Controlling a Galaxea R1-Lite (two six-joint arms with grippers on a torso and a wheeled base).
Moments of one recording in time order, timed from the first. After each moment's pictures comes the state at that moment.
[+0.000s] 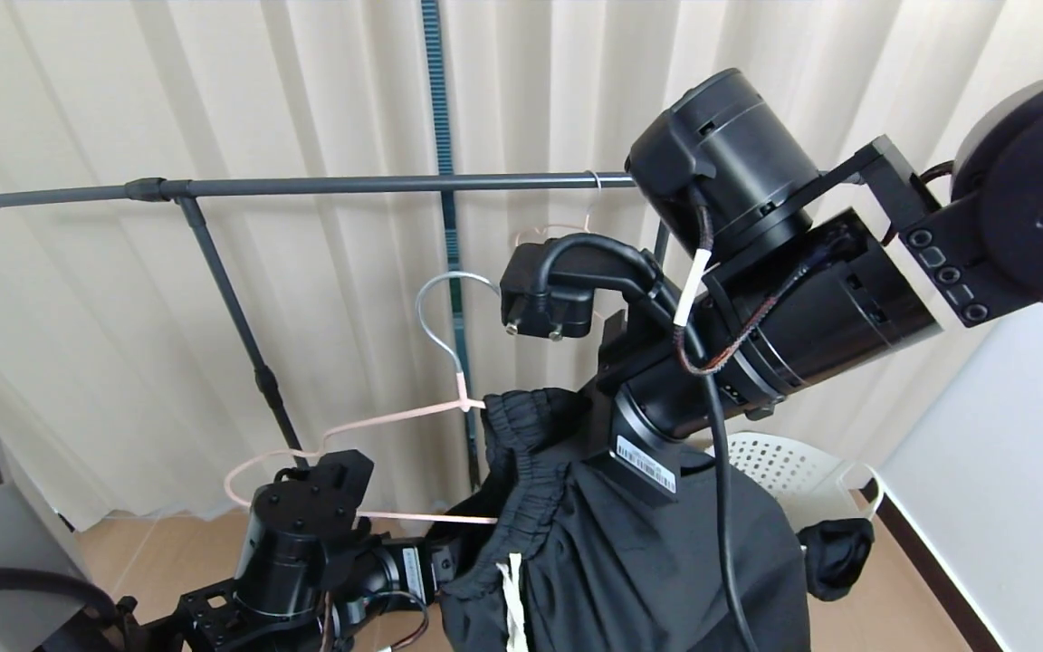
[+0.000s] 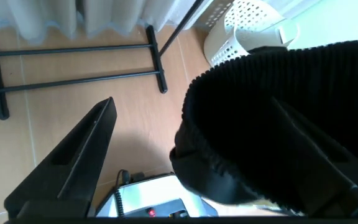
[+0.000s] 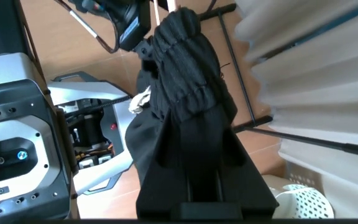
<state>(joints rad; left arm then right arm) -0.65 1.92 -0.30 -1.06 0.17 -0.52 0.85 1.89 -1.81 0.79 0.17 -0.41</state>
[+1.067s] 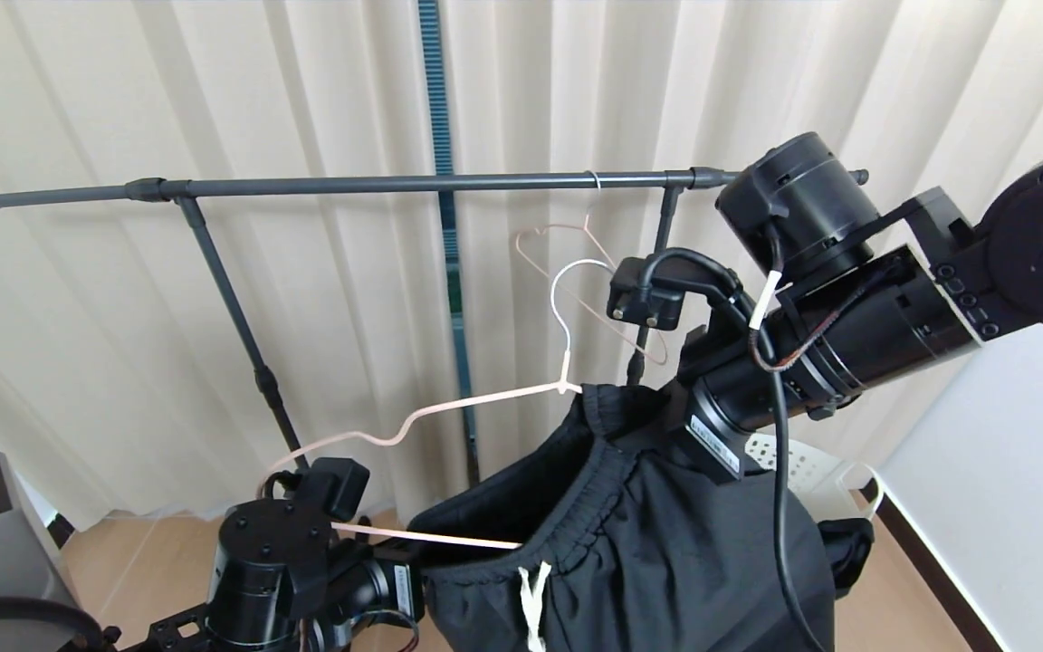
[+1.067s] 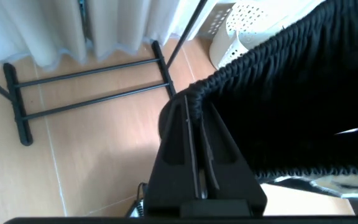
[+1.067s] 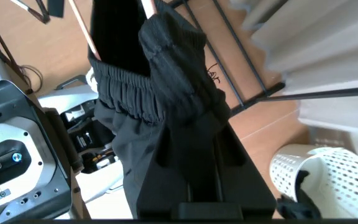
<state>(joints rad) -0.65 1.91 -0.21 -1.22 0.19 -0.39 0.64 1.81 -1.56 0.66 0.22 -0.35</state>
